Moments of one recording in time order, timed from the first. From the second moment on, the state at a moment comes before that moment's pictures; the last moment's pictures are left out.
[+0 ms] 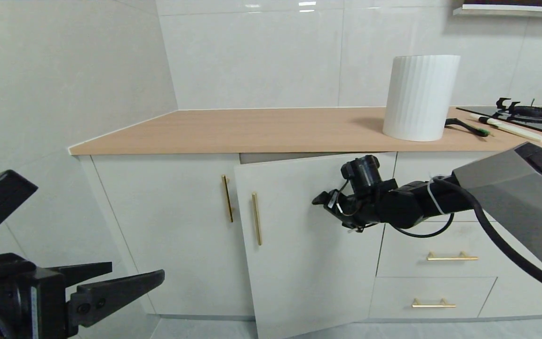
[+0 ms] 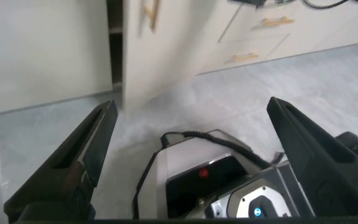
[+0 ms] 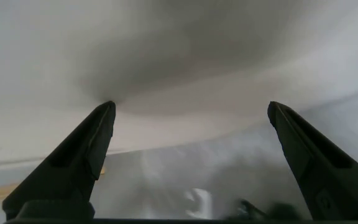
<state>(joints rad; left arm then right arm) -0.52 1.03 -0.76 0.25 -0.03 -0.36 0.50 2.28 -1.52 -0.14 -0.04 0.91</state>
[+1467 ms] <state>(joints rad) -0.52 1.00 -0.76 0.25 -0.03 -0.35 0.50 2.11 -1.44 -0.07 -0.12 0.90</state>
